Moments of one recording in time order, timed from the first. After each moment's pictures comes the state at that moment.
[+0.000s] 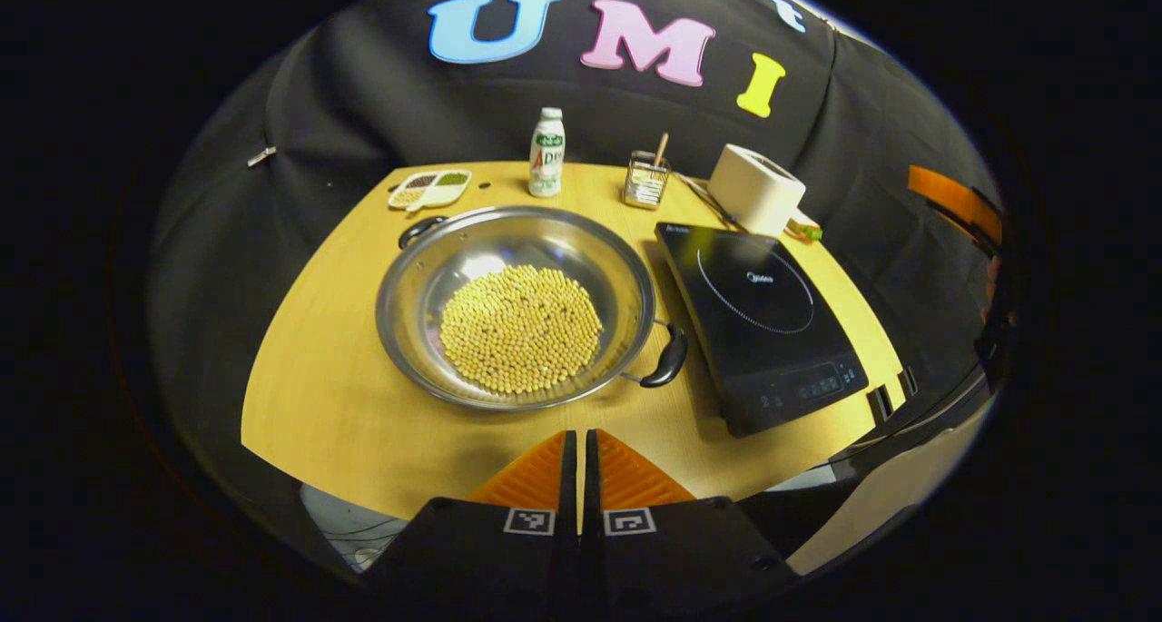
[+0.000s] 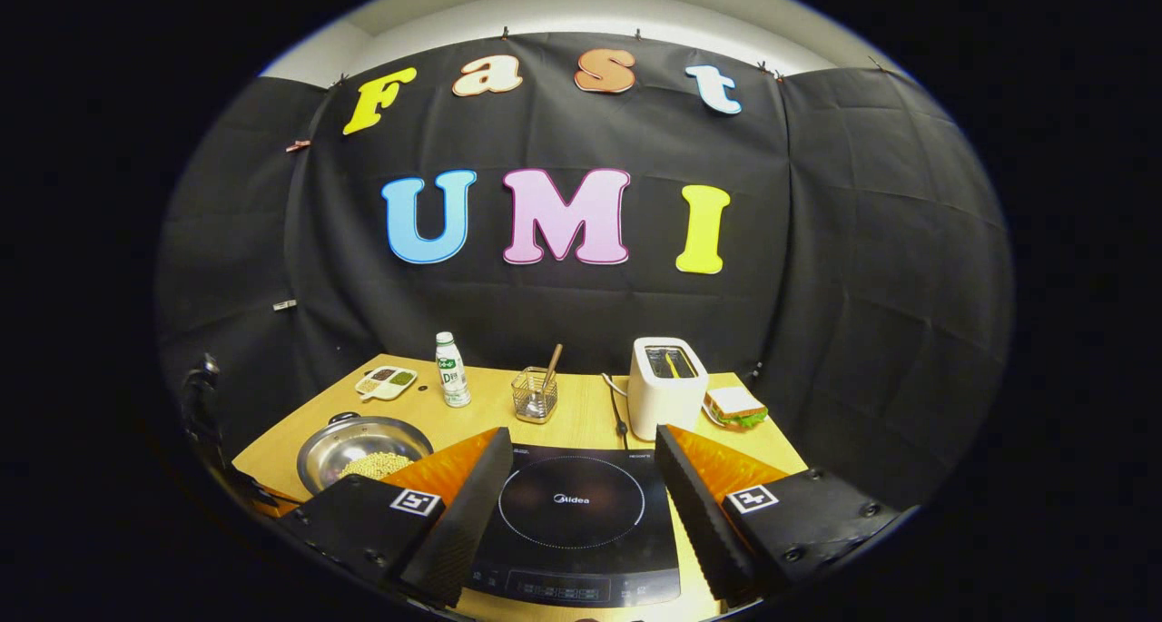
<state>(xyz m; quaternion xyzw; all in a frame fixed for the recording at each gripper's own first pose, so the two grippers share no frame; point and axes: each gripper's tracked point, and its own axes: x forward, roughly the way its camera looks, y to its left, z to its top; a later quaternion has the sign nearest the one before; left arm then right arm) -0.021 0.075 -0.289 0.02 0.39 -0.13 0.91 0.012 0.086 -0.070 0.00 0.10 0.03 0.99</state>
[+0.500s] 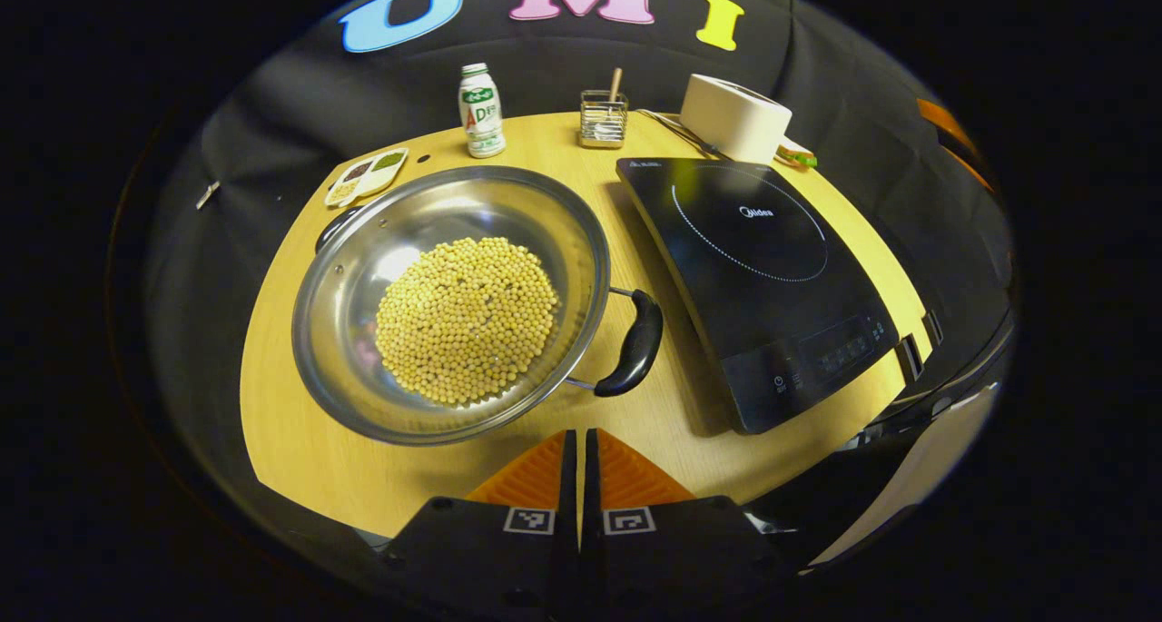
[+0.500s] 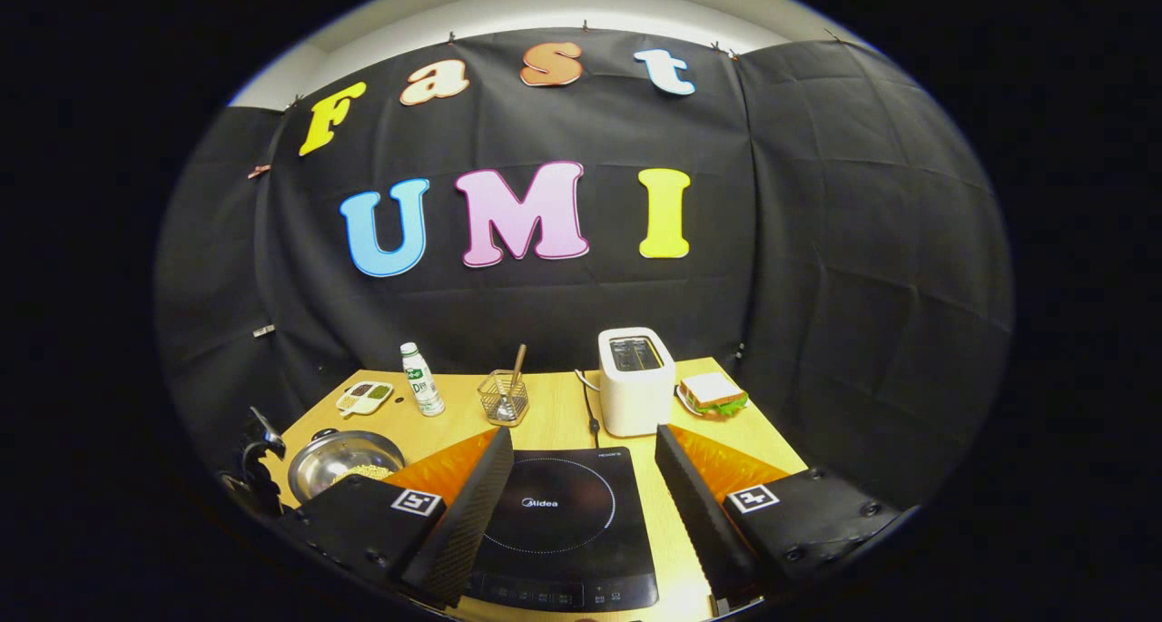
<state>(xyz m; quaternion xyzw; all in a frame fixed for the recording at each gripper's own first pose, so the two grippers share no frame) 0.006 0.034 -0.329 0.11 0.45 -0.15 0.87 0.027 0.023 -0.077 0.05 0.11 -0.02 0.99</state>
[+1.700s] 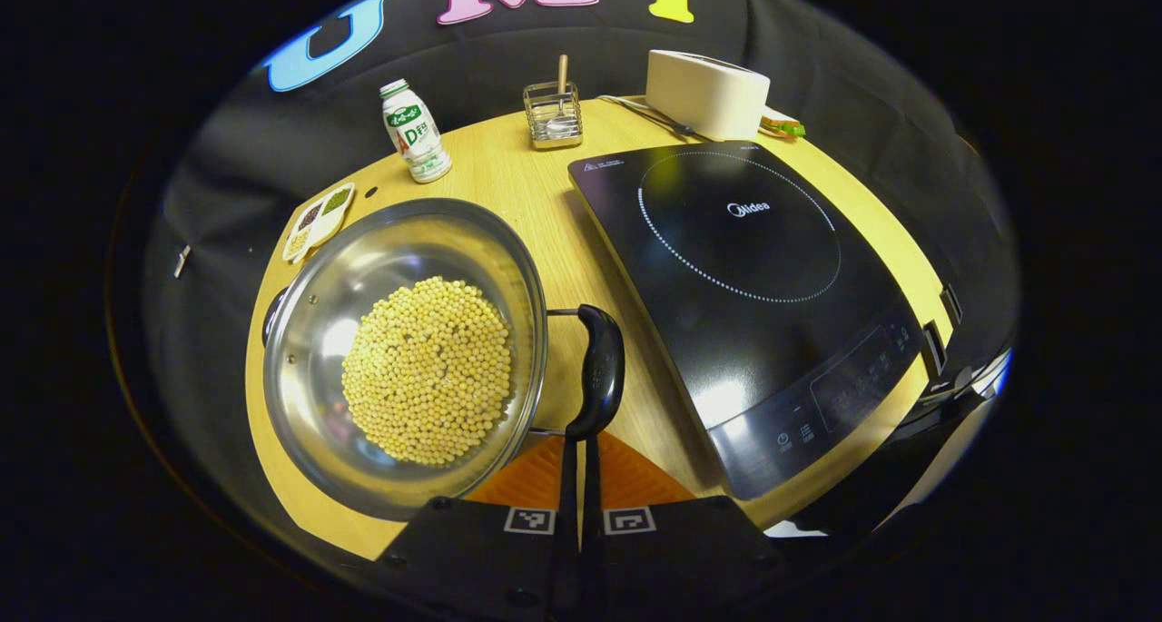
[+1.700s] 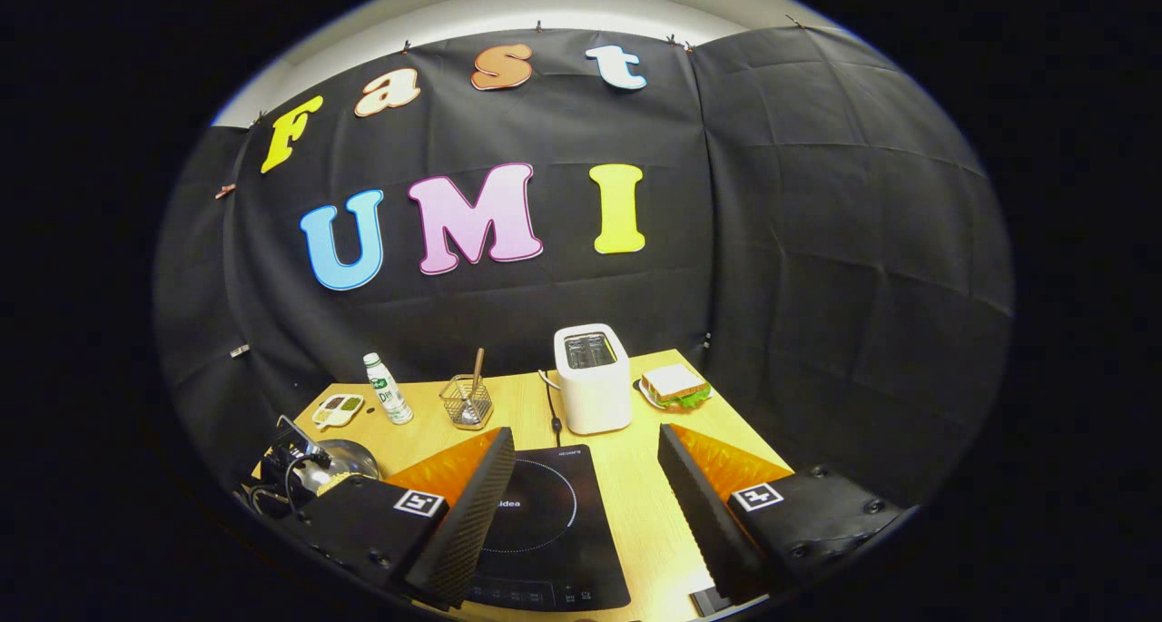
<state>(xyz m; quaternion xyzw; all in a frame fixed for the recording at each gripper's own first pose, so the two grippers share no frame) 0.064 -0.010 -0.337 0.17 0.45 -0.17 0.86 0.024 -0.025 -0.083 0.07 0.11 -0.06 0.99</state>
